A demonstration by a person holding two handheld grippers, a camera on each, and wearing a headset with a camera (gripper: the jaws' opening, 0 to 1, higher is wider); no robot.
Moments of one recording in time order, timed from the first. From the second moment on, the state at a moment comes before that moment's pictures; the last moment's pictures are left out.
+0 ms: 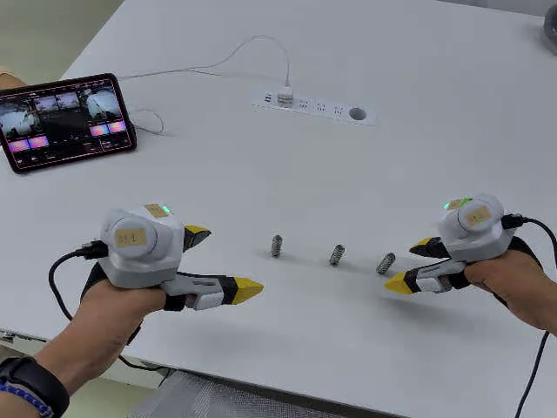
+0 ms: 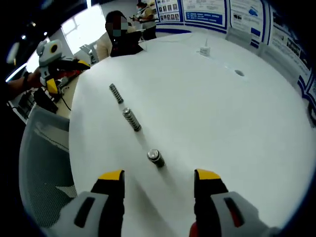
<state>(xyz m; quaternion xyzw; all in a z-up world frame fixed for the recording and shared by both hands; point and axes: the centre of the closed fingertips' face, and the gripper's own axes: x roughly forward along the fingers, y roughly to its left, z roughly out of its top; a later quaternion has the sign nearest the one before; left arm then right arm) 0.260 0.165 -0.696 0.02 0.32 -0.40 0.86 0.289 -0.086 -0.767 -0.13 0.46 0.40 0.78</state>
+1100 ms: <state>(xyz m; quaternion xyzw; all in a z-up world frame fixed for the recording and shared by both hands) 0.263 0.154 -0.701 0.00 0.33 -0.41 0.85 0.254 -0.079 -0.720 0.04 0.36 0.34 0.87</state>
